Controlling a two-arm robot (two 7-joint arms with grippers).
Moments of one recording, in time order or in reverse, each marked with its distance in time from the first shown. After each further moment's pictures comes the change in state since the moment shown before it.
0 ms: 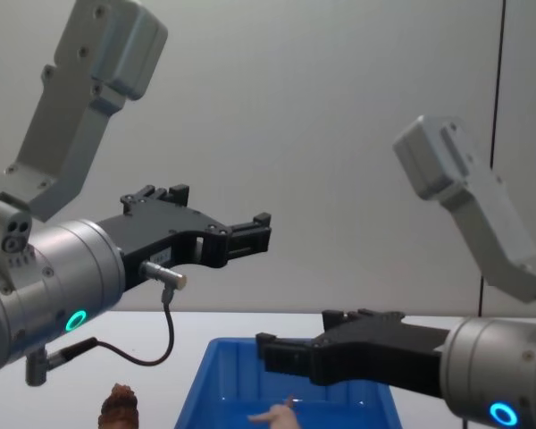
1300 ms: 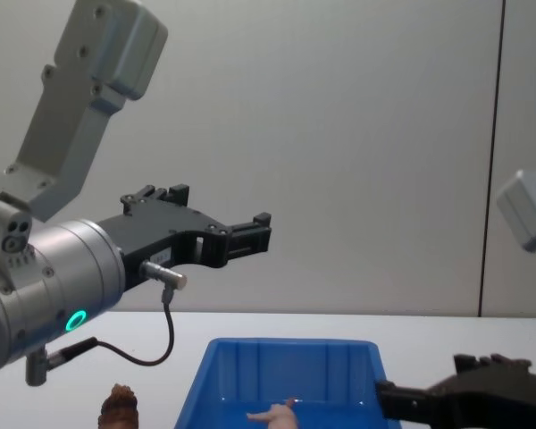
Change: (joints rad) left arm 0.000 0.000 0.000 0.000 0.000 0.000 0.000; right arm -0.112 0.083 0.047 -0.082 0.018 0.058 -0.225
